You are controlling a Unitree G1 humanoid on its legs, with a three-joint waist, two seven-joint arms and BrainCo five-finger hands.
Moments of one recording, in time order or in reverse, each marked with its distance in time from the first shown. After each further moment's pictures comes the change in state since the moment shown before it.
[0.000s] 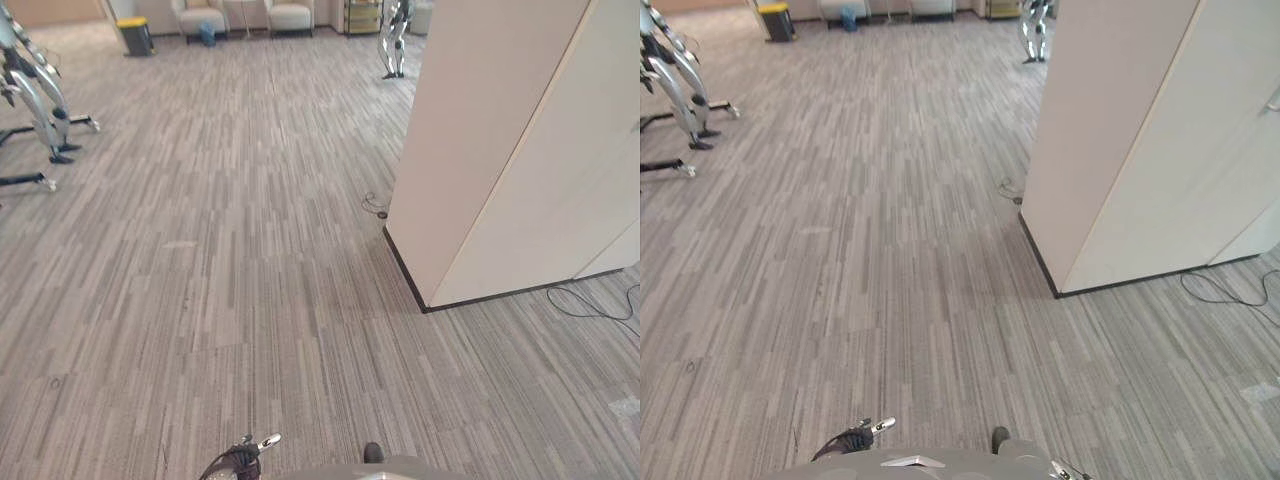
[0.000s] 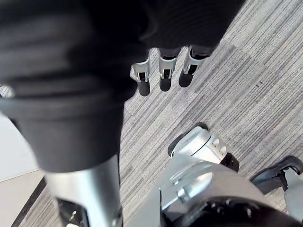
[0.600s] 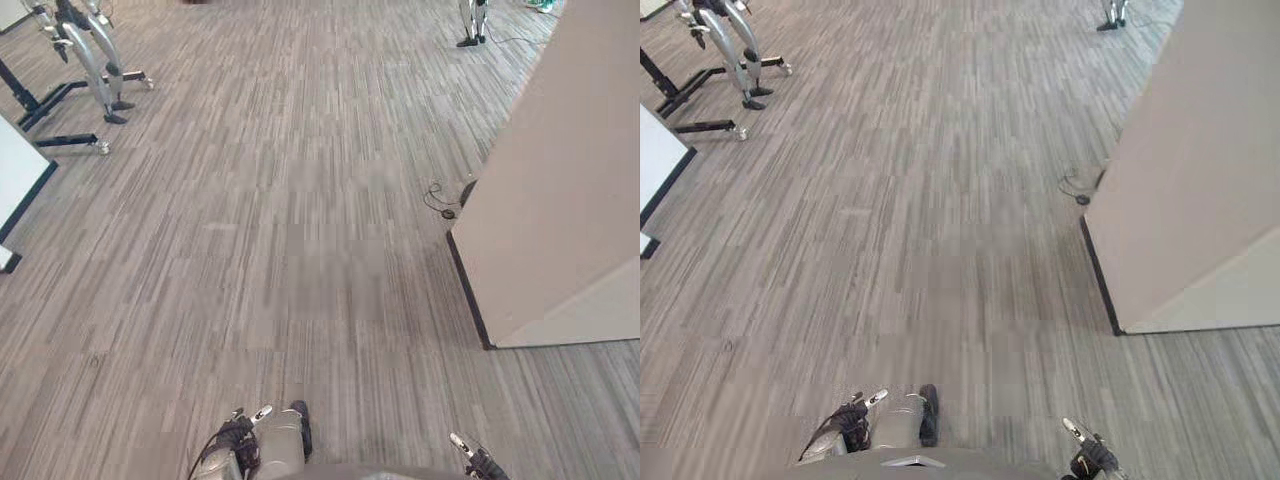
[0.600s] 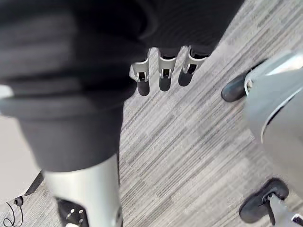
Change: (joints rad) left arm -0.007 -0.014 0.086 -0.060 -0.061 -0.031 0.029; right arm -0.125 -0.004 -0.180 0.009 0.039 -0.007 -0.016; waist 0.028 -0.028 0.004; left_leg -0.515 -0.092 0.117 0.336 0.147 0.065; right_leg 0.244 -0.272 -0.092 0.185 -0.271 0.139
